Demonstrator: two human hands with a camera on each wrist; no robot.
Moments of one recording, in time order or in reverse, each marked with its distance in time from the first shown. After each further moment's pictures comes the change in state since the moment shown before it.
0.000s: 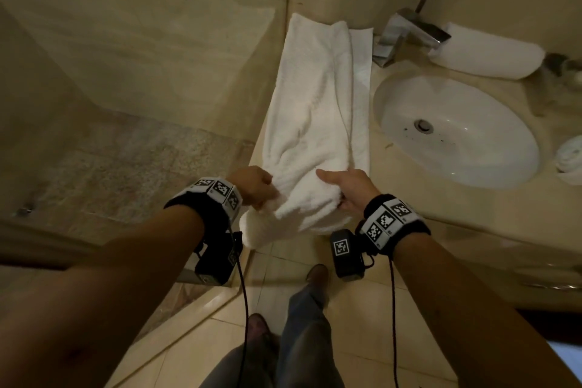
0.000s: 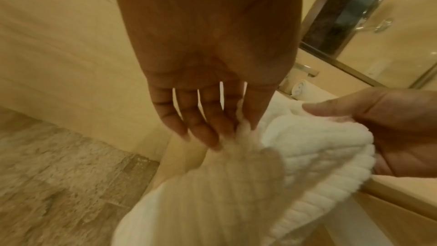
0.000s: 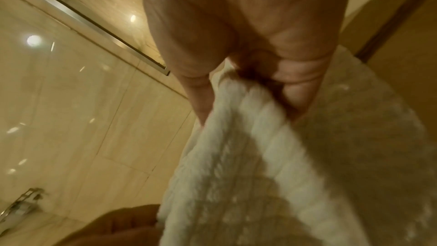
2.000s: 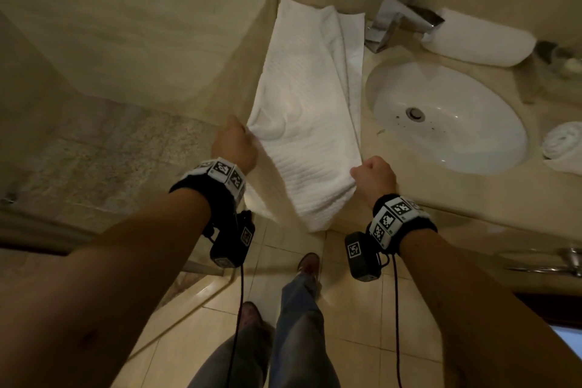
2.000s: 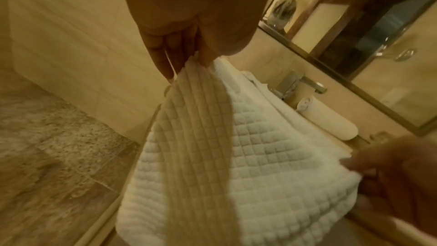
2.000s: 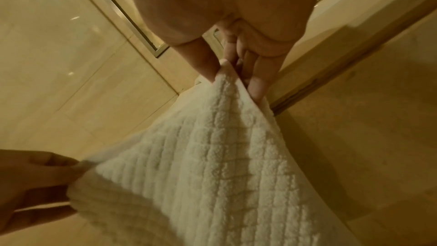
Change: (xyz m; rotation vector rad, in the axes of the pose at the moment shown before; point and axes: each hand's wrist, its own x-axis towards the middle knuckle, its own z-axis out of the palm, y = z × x) left_hand 0.019 0.009 0.004 -0.306 0.680 -0.103; right_hand -0.007 0.014 -0.041 -0.446 0.437 -0.204
